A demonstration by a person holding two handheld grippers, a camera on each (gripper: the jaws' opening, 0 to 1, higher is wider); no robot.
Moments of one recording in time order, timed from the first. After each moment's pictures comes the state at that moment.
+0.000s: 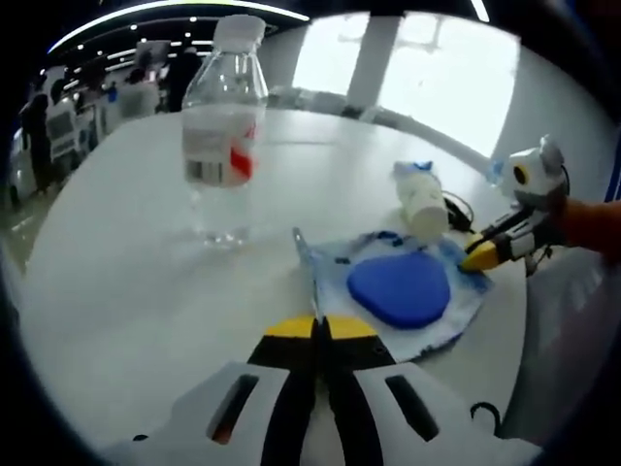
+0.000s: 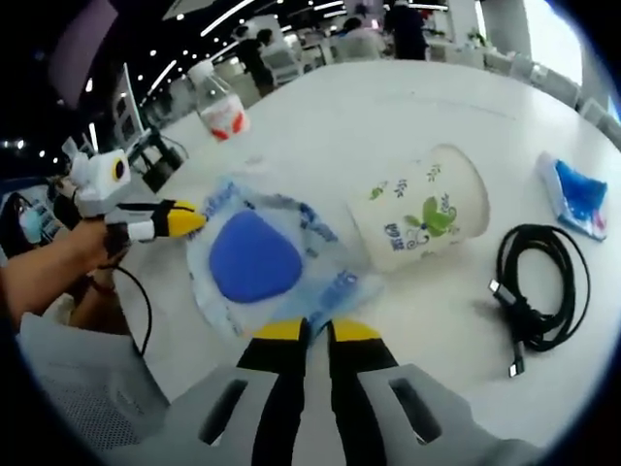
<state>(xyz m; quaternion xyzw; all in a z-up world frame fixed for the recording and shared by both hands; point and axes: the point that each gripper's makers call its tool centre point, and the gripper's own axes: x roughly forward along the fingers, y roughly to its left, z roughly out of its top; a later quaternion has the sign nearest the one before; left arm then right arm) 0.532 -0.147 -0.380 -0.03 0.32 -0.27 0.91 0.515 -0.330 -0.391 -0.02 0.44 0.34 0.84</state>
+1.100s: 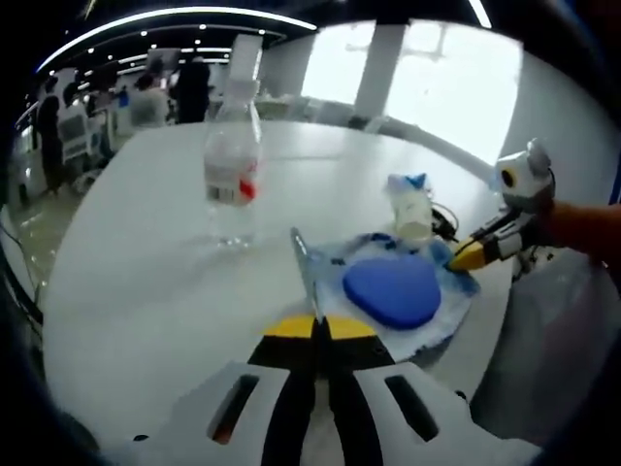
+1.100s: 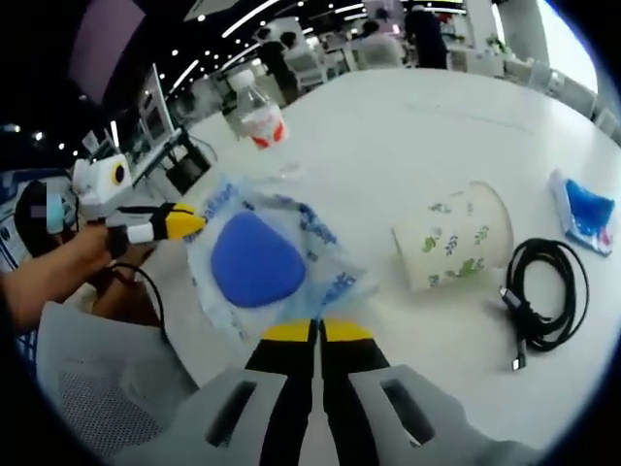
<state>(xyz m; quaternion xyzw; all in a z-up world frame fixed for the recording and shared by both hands) 0.492 -0.141 -0.338 -0.04 0.30 -0.24 0.92 0.493 -0.318 -0.362 -0.02 0.42 0.38 0.82</state>
